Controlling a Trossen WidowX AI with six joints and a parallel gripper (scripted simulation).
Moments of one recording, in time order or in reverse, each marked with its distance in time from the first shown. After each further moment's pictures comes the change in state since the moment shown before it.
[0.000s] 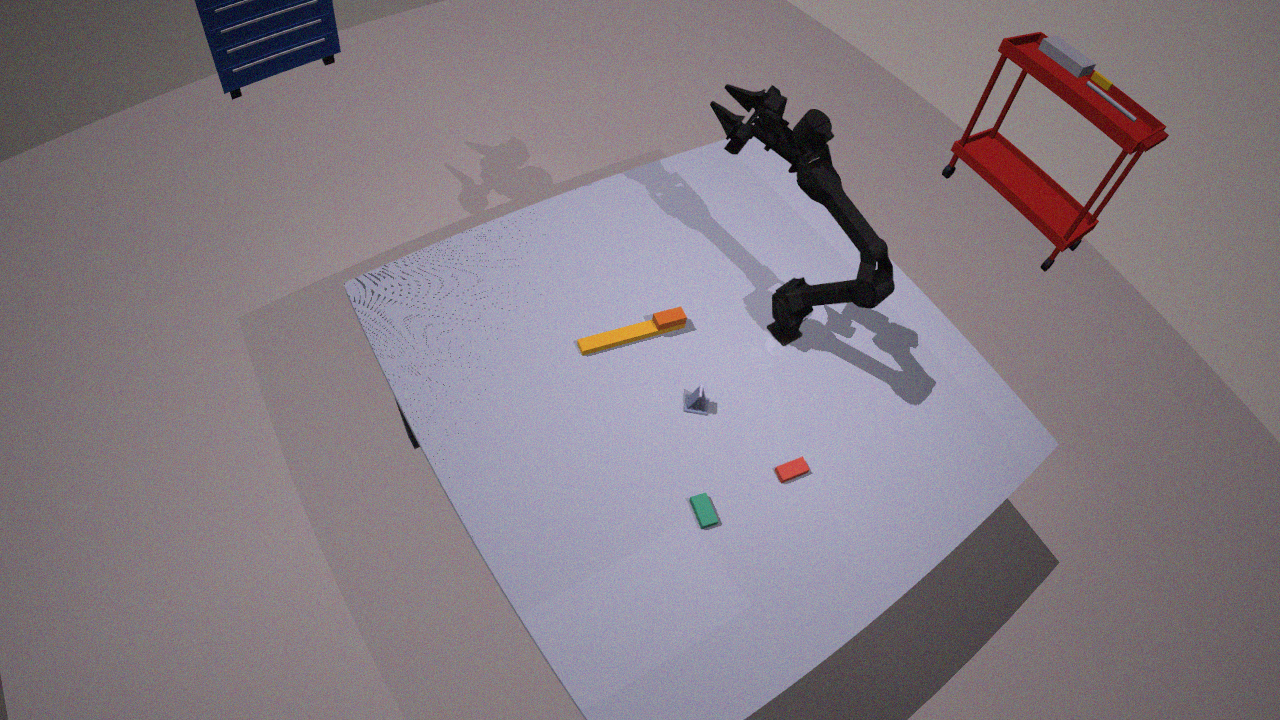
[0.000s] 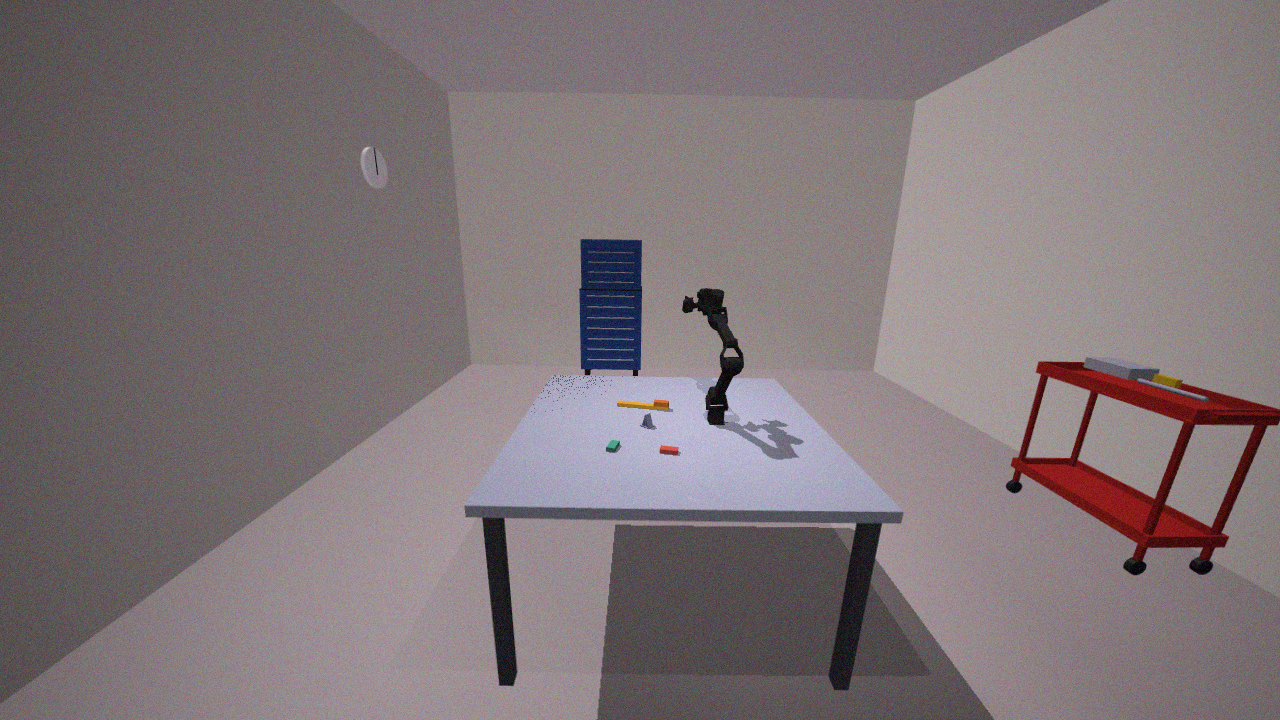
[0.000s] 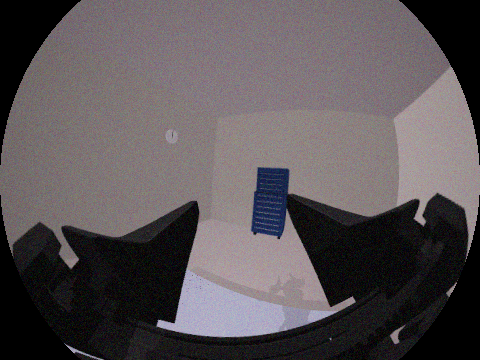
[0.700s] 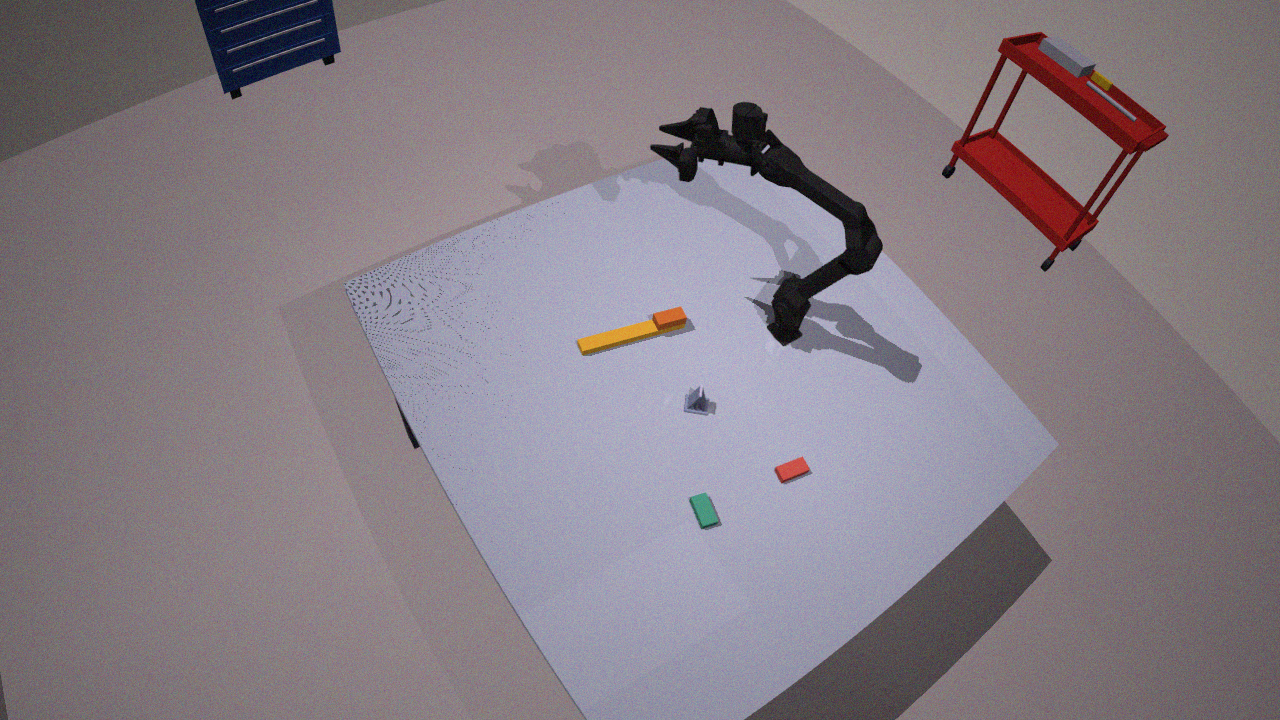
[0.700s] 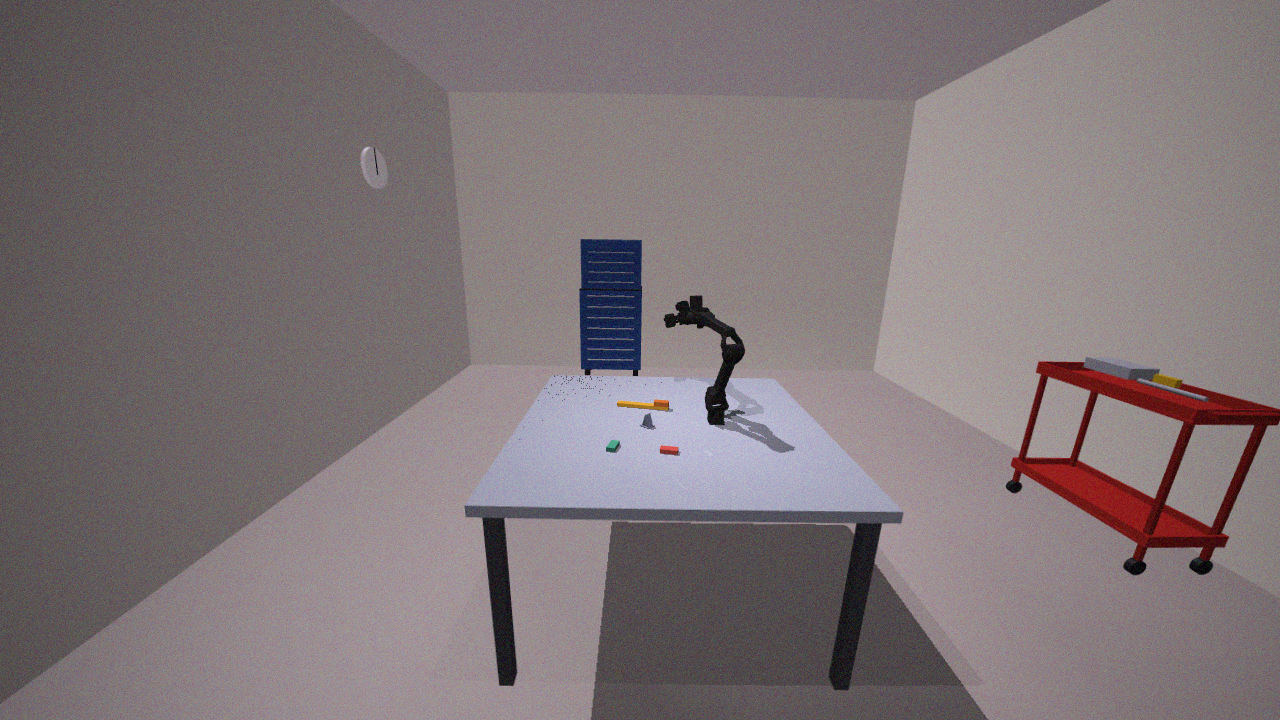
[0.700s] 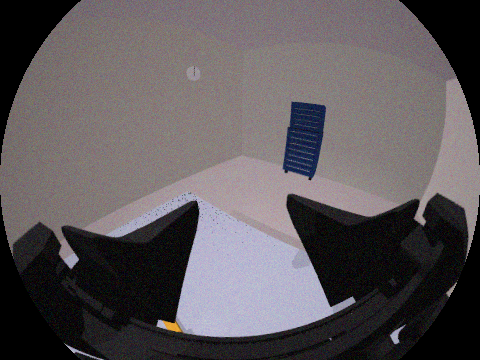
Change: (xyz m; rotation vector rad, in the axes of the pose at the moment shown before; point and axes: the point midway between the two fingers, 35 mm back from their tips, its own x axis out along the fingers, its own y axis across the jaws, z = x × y) arm 0.056 0.069 -0.115 0.089 0.426 0.225
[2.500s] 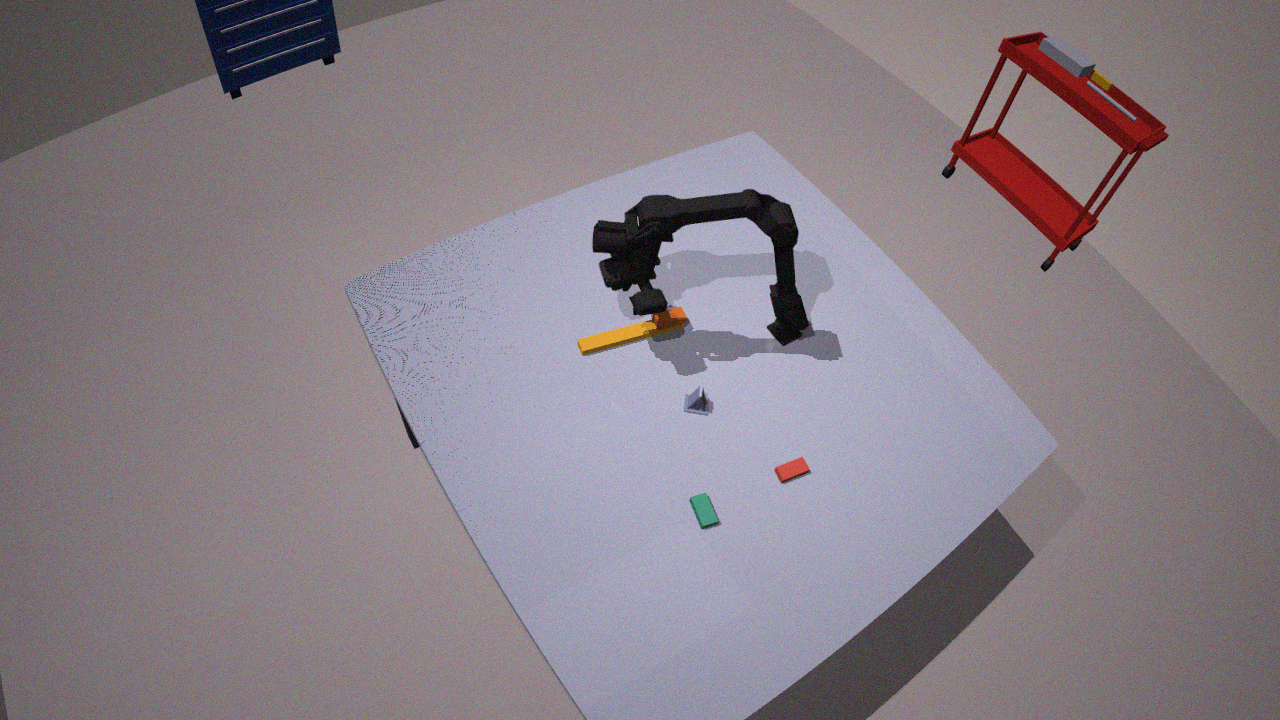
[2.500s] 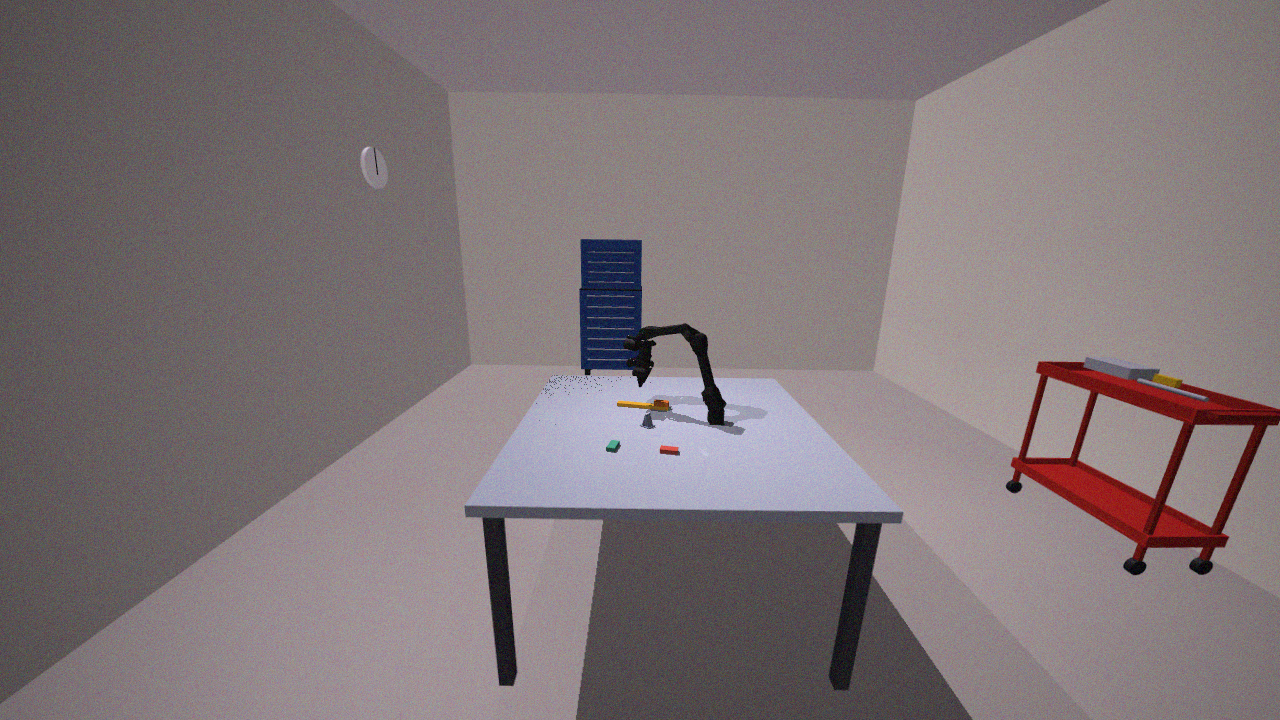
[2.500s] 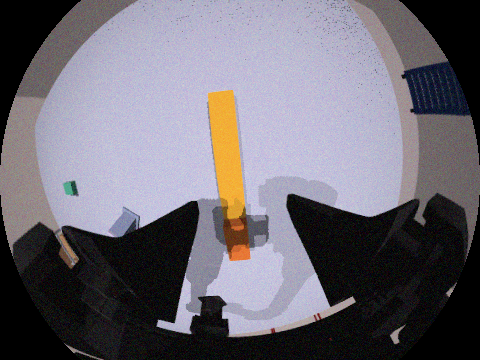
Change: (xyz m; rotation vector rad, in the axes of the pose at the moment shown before) arm 0.031 0.212 -0.247 -0.439 1.262 0.518
